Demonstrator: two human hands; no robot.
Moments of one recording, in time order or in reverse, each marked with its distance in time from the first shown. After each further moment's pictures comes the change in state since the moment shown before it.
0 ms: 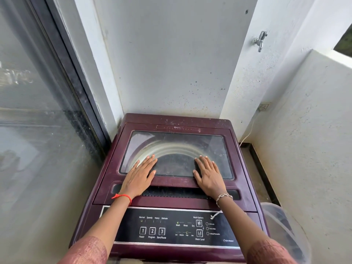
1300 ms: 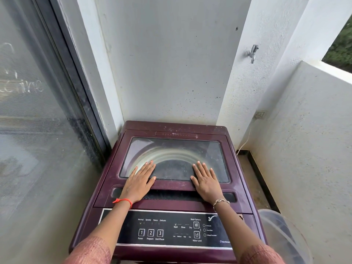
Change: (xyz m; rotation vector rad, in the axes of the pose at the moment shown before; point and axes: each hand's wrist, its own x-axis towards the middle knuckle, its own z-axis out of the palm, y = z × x) left_hand -0.005 0.009 -0.005 0.035 -0.036 -0.036; right_hand -0.006 -0.001 -0.003 -0.066 -0.105 0.023
